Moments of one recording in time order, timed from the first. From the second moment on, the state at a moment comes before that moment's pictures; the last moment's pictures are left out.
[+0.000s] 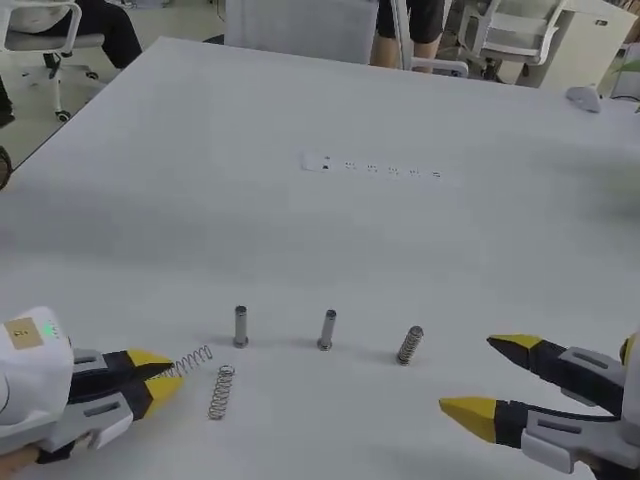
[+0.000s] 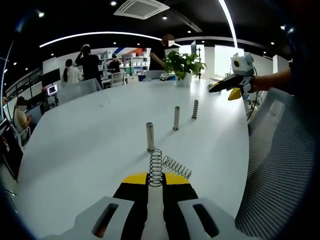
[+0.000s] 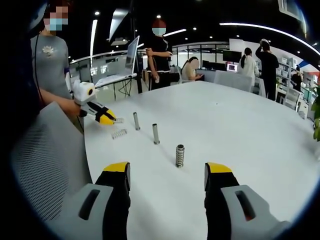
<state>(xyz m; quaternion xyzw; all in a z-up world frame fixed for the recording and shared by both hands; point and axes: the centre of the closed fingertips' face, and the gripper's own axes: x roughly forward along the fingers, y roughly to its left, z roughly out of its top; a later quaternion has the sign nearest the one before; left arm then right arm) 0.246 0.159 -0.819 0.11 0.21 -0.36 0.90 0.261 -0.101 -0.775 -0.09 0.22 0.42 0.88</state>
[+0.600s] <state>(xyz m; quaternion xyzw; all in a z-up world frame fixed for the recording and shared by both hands) 0.239 0.111 -0.774 0.12 0.16 -0.45 0.87 0.258 -0.067 -0.734 -0.15 0.17 0.48 0.85</state>
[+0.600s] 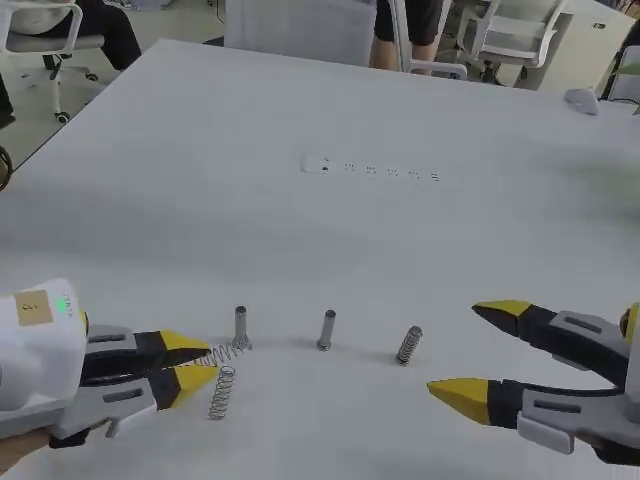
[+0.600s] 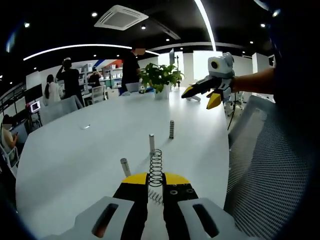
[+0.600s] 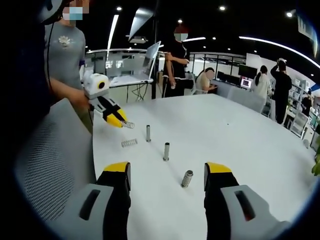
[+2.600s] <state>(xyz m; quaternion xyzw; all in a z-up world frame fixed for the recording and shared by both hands) 0.199 0.036 -0.738 0.15 0.11 -0.58 0.79 0.200 0.033 -0.742 -0.20 0.19 0.65 0.71</state>
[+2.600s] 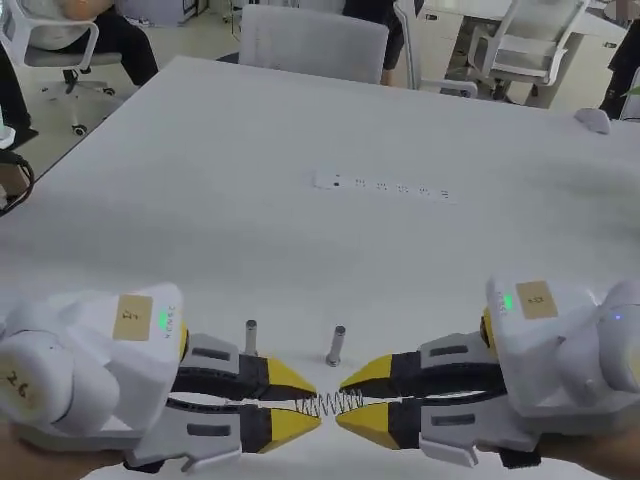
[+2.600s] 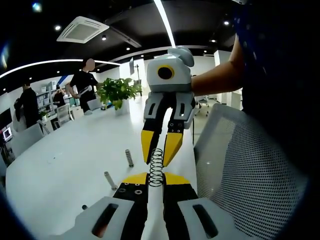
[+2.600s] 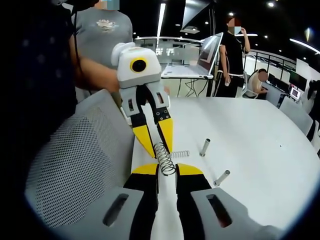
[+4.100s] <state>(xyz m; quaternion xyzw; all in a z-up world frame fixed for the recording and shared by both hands) 0.200 0.037 -0.739 0.14 0.11 -0.57 0.80 0.193 0.053 -0.723 -0.30 0.24 0.66 0.64</state>
